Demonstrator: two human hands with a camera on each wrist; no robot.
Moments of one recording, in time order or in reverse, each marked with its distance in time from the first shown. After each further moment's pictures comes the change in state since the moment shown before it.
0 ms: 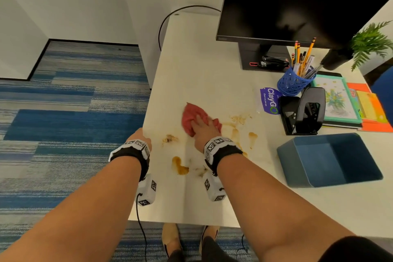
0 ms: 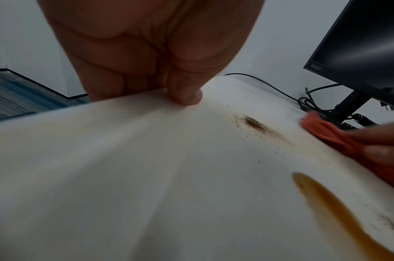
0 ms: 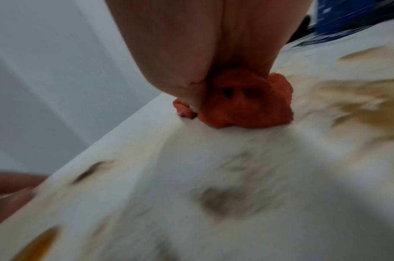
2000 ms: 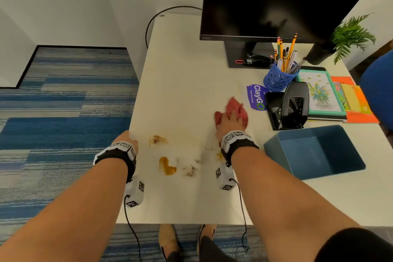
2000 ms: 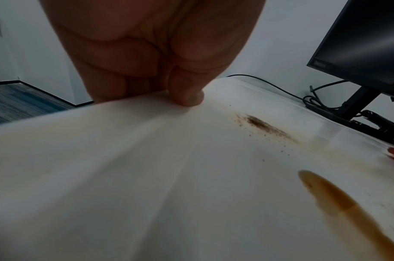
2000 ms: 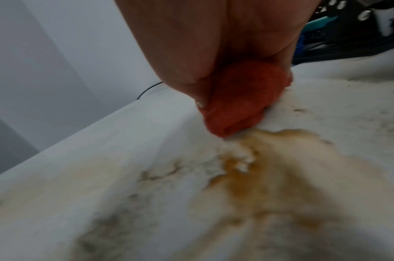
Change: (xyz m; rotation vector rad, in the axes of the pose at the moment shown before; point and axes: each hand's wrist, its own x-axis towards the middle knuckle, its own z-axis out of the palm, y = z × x) left_hand -0.027 0.013 -0.011 0.136 0.001 -0.002; right_hand -0.011 0.089 -0.010 0.176 0.185 0.415
